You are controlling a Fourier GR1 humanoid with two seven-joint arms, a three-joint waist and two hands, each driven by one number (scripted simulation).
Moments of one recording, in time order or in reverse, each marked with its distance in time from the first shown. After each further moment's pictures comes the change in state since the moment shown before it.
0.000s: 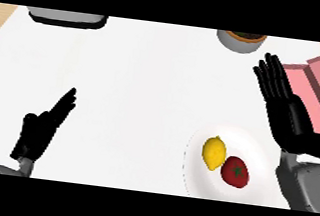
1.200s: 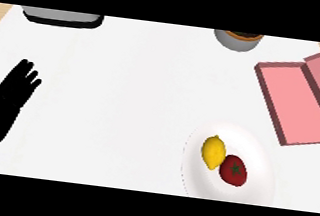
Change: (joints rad) left arm 0.012 0.043 0.251 -0.223 0.243 -0.016 0.133; right arm 0.810 -0.254 -0.093 -0.595 0.612 -0.354 0.138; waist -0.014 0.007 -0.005
